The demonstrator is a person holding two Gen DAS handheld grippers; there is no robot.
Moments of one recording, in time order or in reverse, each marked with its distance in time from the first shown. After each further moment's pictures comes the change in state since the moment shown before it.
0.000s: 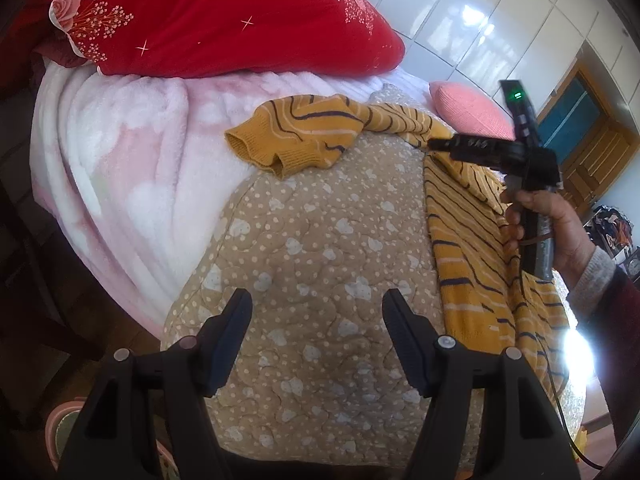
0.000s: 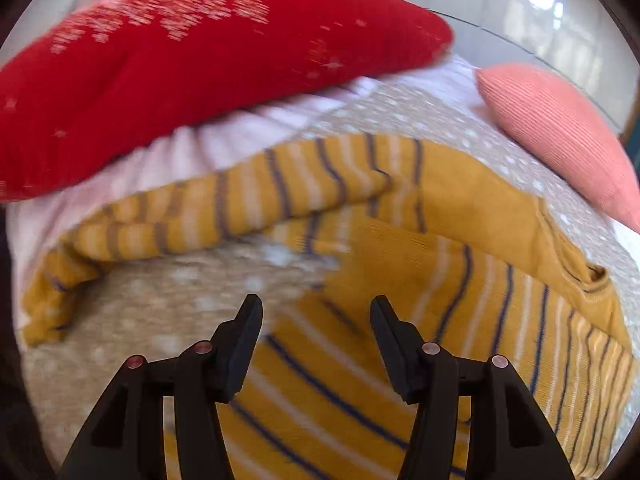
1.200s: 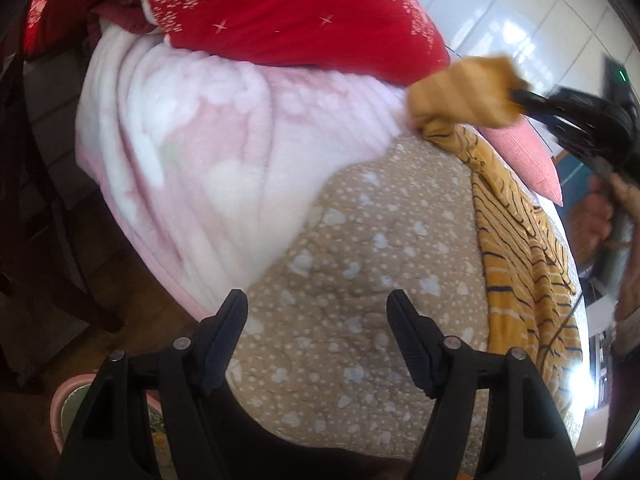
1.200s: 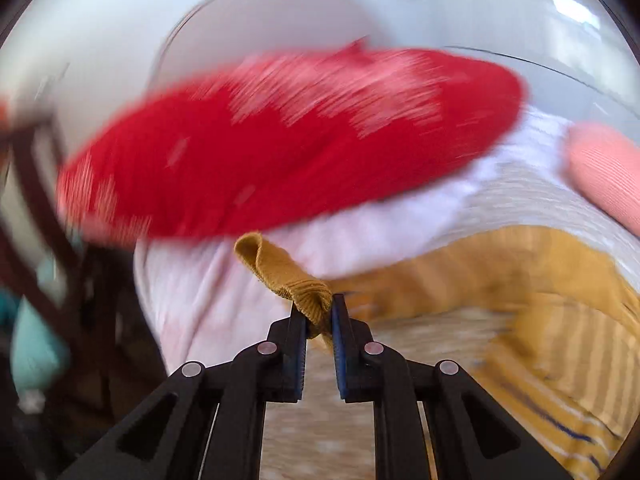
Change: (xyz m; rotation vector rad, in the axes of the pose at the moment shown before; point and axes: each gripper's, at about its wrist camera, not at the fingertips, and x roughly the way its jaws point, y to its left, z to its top) left arm -0.010 0.042 -0.005 -0.119 0.007 0.078; right arm -0.081 0.070 0.025 0.089 -0.210 0.175
